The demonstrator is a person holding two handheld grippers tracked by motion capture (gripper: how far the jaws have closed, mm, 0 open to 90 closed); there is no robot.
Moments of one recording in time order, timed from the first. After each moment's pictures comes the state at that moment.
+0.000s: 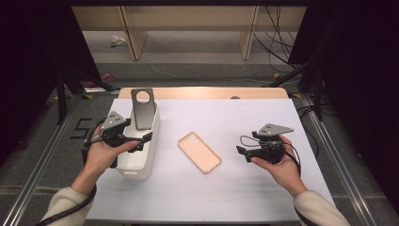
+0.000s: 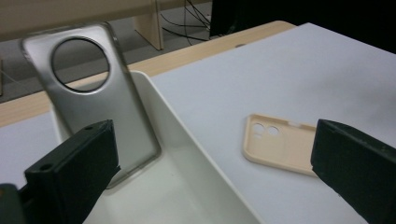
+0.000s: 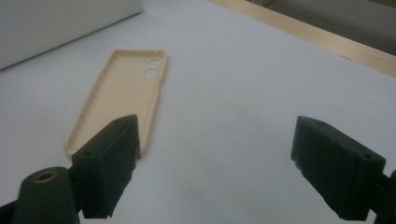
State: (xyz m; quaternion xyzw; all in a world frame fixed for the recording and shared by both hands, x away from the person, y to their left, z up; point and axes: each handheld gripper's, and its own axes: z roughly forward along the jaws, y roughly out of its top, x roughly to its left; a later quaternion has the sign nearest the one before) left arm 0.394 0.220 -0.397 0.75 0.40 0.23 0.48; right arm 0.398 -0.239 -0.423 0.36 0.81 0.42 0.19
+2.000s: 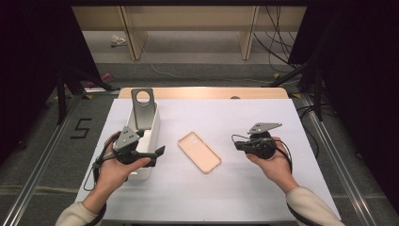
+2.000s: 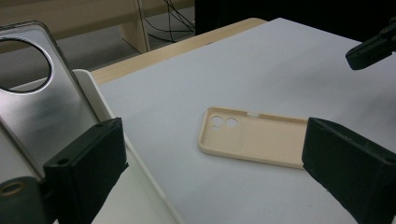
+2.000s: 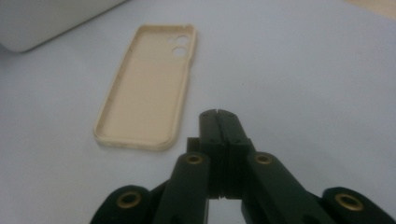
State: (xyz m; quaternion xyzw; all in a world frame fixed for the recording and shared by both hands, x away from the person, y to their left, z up) left arm 0.361 0.186 -0.407 0.75 0.38 0.23 0.49; right arm 0.408 -0.219 -0.426 0.35 0.85 0.38 0.12
